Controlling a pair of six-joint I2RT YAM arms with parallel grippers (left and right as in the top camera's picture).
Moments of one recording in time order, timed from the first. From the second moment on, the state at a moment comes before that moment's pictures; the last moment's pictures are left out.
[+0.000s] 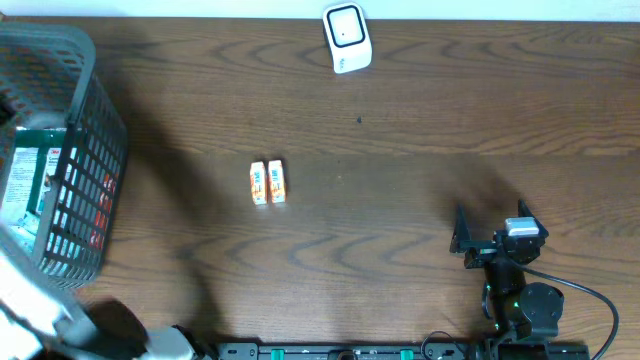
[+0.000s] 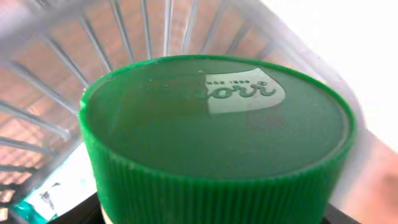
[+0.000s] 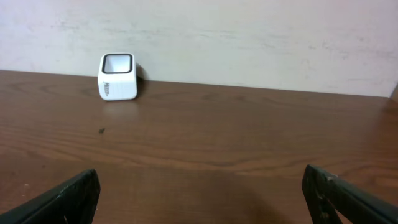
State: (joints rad) left arm 0.72 1.56 1.88 -1.07 0.21 -0.13; right arm -0.01 0.01 0.01 -0.06 -0.08 -0.04
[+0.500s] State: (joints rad) left arm 0.09 1.26 1.79 -1.29 0.43 -0.21; right arm -0.01 0.01 0.01 -0.06 -0.08 -0.04
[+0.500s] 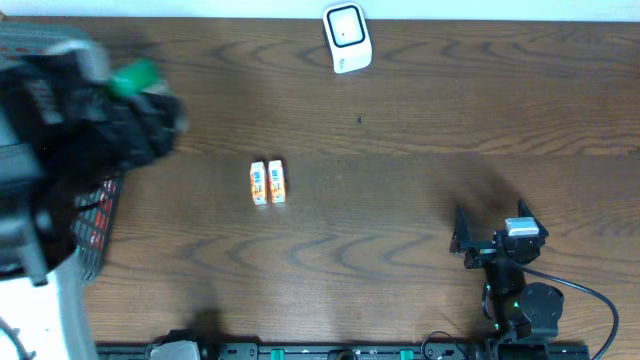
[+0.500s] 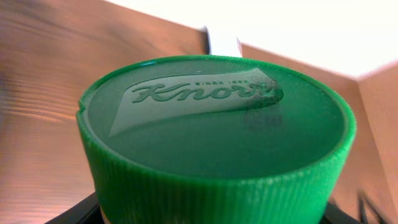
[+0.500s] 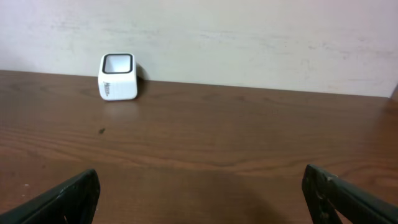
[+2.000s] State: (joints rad) left arm -0.63 2.01 1.40 -0.83 0.15 -0.57; right arm -0.01 0.01 0.01 -0.06 -0.08 -0.04
